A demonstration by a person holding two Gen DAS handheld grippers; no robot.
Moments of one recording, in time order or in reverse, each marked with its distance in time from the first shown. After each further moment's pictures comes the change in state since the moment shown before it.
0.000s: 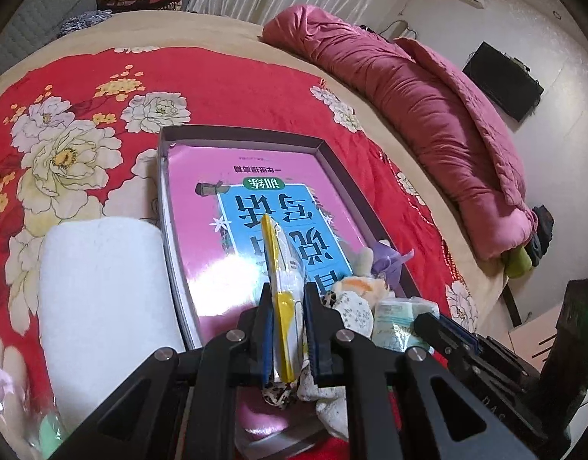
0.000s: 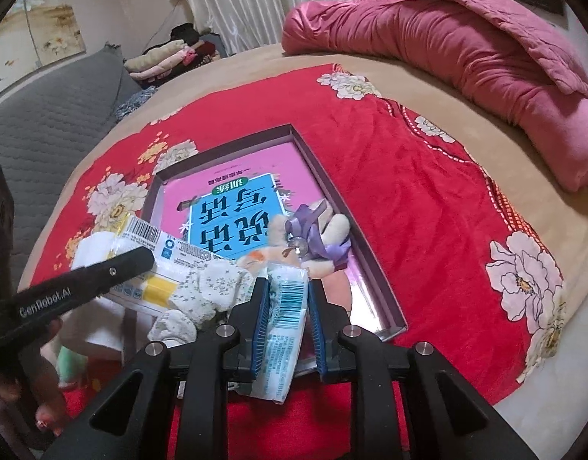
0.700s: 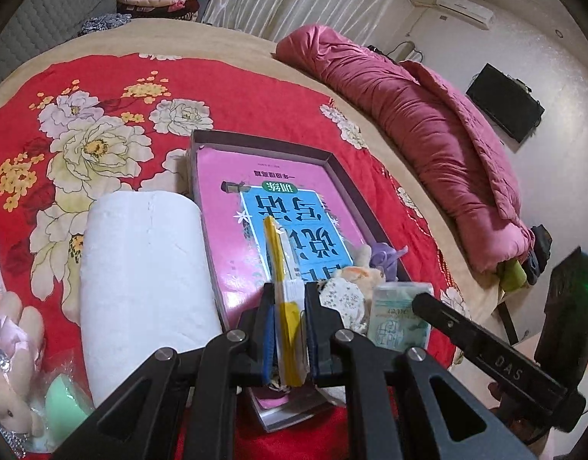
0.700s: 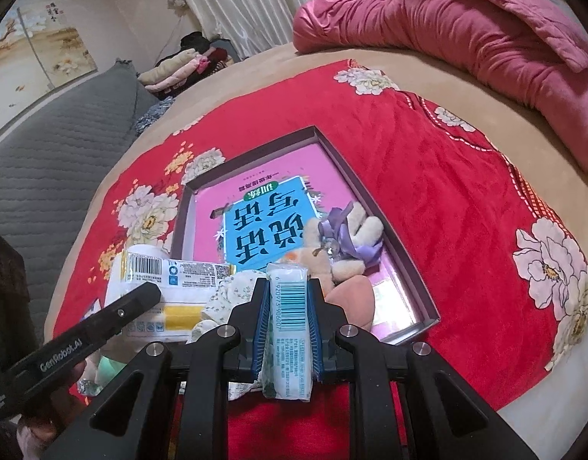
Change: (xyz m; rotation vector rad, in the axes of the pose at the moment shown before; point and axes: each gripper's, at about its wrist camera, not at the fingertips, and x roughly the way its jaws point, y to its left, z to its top) left arm -0.031 0.014 -0.024 -0.057 -0.078 -0.005; right arm -0.008 0.002 0.006 0.075 0.010 0.130
